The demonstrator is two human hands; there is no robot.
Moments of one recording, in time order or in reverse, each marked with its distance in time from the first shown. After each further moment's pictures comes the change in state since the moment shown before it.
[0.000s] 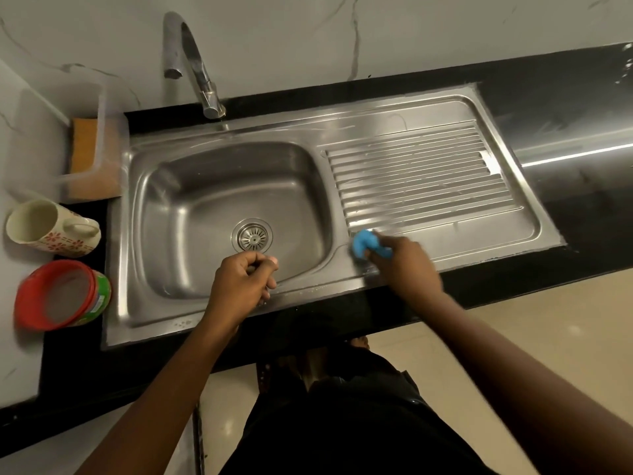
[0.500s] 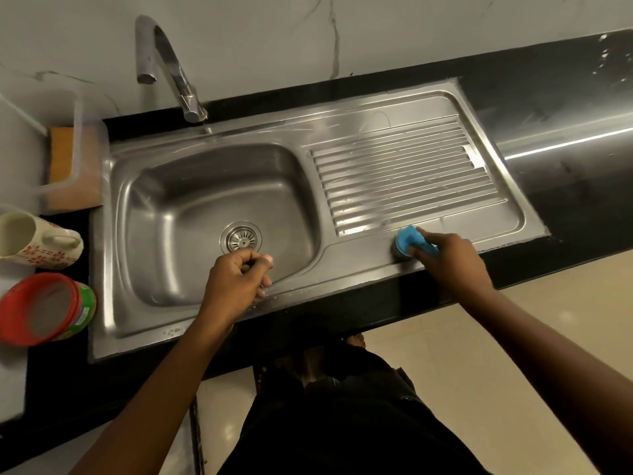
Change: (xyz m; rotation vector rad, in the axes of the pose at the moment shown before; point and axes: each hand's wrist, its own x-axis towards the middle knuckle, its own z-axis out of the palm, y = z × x) left_hand 0.009 0.005 0.010 0.016 -0.023 0.014; right_hand -0.004 0.061 -0.065 -0.130 0.093 0.085
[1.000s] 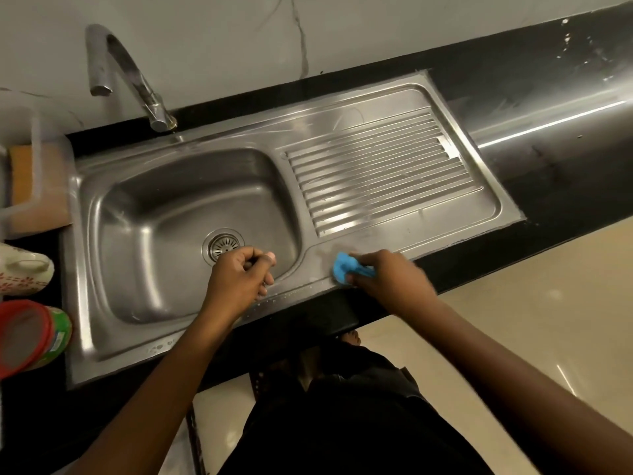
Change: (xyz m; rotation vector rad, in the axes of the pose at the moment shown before) left_hand 0.007 0.023 0.028 0.046 -0.080 0.039; right_hand -0.035 -0.044 0.037 -0.025 -0.220 -0.071
